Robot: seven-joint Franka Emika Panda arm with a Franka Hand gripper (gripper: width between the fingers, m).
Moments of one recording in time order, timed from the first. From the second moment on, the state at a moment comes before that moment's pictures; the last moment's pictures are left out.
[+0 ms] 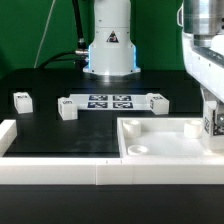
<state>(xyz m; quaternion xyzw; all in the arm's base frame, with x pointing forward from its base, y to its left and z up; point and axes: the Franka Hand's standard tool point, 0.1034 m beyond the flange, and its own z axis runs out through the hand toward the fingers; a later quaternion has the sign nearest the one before) 0.626 0.116 0.079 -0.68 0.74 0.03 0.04</state>
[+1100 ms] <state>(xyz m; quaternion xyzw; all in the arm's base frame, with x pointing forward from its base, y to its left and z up) 0.625 0.120 0.077 -0.87 0.48 0.02 0.05</state>
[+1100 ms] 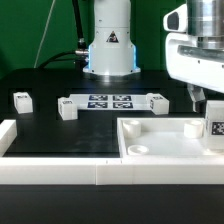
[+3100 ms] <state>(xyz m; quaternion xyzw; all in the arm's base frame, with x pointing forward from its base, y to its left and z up) 0.625 0.116 0.075 -0.96 0.28 0.00 0.04</state>
